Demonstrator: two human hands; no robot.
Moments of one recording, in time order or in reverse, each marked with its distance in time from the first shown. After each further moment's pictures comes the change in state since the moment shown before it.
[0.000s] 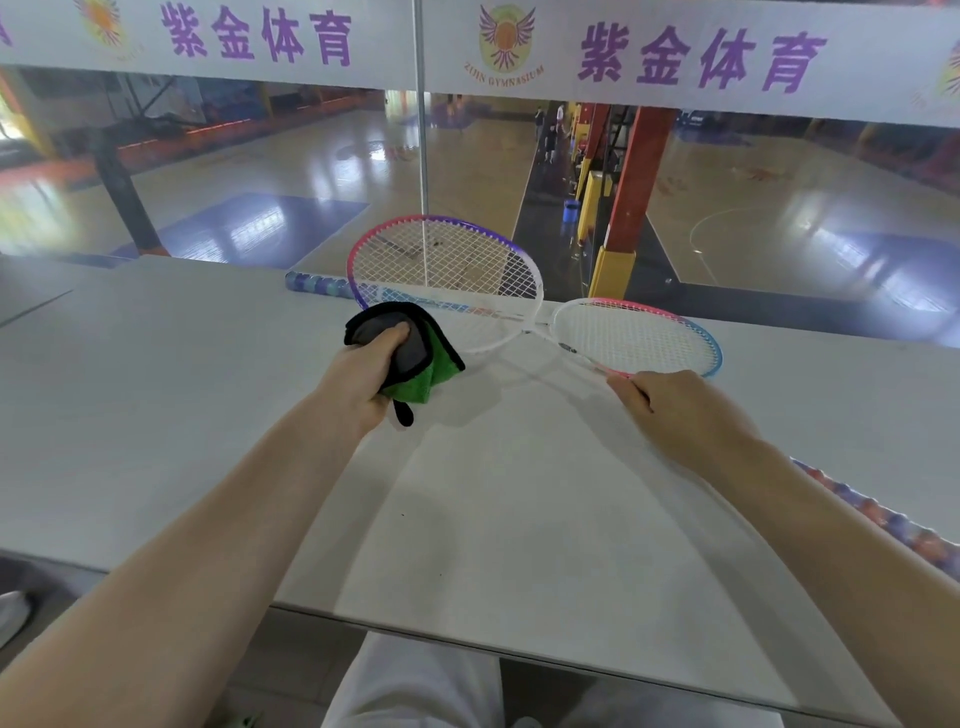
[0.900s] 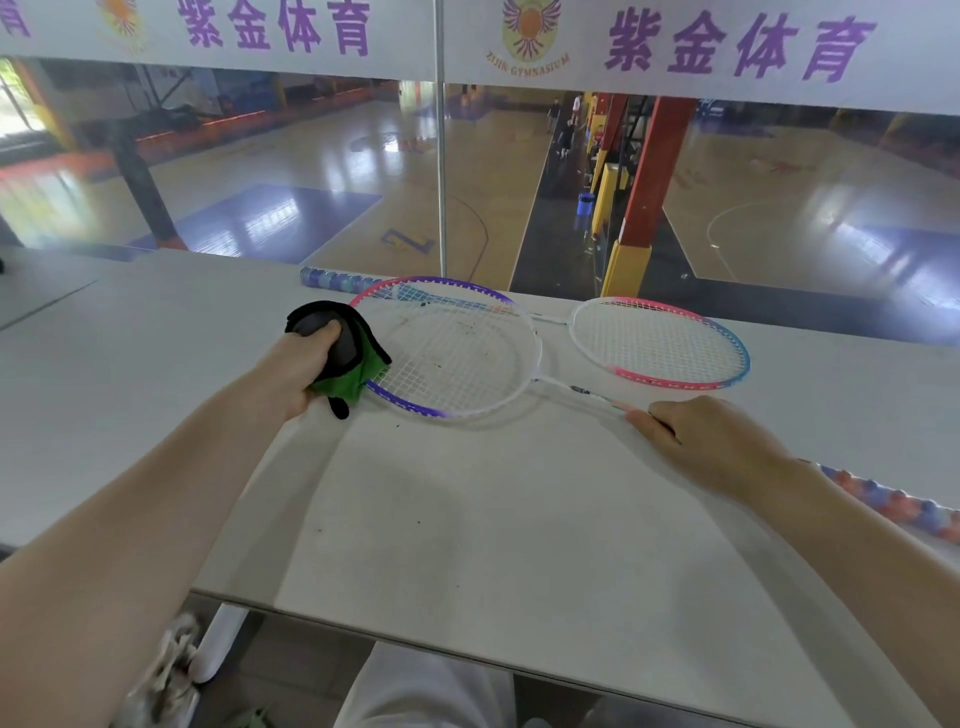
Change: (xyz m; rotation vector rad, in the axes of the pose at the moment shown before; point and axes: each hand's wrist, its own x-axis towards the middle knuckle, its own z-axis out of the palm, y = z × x) left_hand 0.044 0.036 -0.071 0.364 0.156 0.008; right_hand -0.005 0.020 0.017 -0.028 -0.101 -0.130
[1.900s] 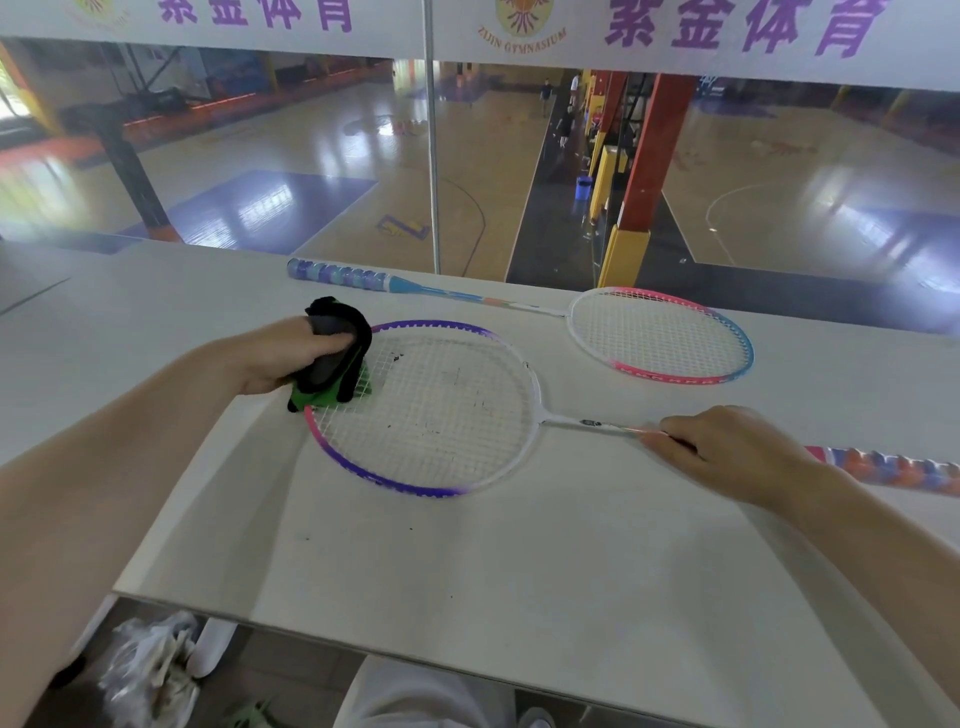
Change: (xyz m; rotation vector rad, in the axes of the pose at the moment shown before) left_hand 0.010 0.022 -0.011 0.527 -0.443 -0.005; right_hand -0.006 0.023 0.003 -0.044 -0.096 -0.138
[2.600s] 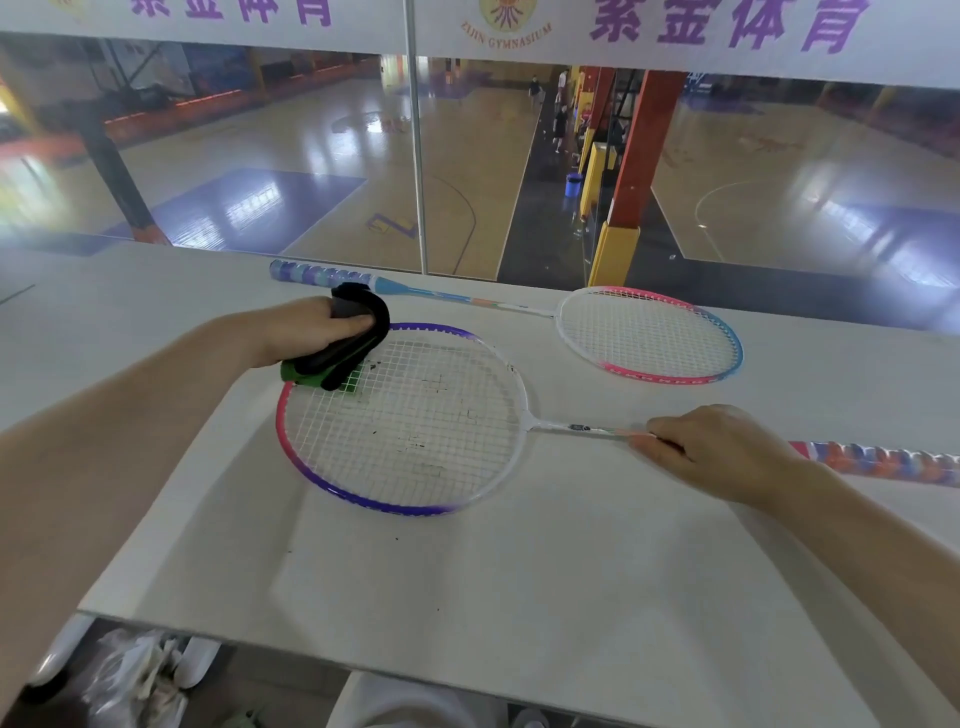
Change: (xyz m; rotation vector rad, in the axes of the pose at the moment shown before) left_hand 0.017 0.030 0.007 0.491 -0.062 0.138; right_hand 0.005 0.006 0.005 -0.027 0.024 -0.043
